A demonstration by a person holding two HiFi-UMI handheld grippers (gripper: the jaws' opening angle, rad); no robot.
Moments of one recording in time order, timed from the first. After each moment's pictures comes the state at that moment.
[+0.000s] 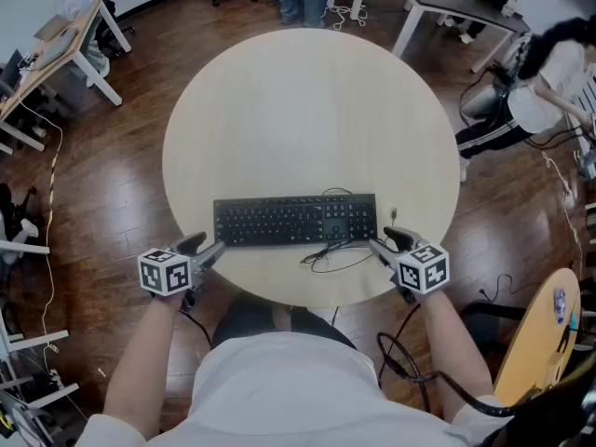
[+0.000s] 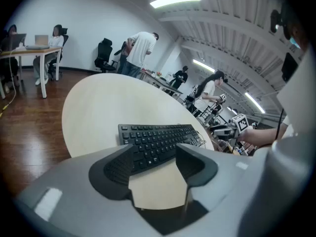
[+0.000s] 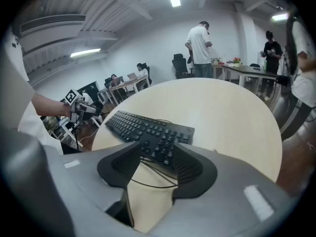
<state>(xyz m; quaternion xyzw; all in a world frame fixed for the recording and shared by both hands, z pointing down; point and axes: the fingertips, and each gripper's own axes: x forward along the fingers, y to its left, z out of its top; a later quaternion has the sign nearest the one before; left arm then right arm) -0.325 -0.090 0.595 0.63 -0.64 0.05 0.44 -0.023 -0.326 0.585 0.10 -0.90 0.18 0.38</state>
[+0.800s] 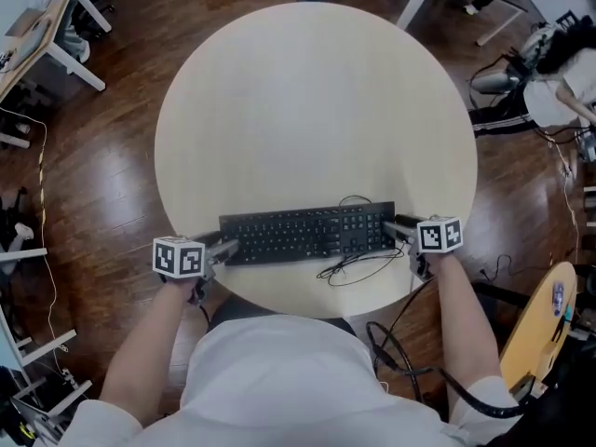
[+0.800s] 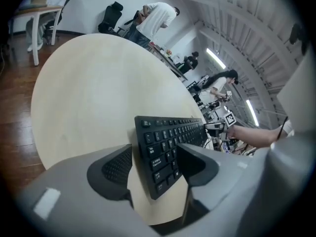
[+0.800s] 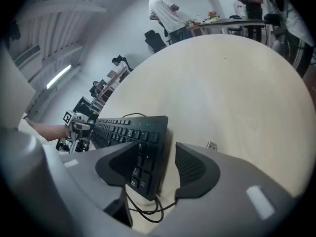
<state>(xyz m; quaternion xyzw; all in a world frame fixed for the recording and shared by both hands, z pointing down) -0.344 -0.130 0.659 0.61 -0.55 0.04 0.57 -0.037 -0.397 0.664 0.10 -0.81 0.37 0.43</state>
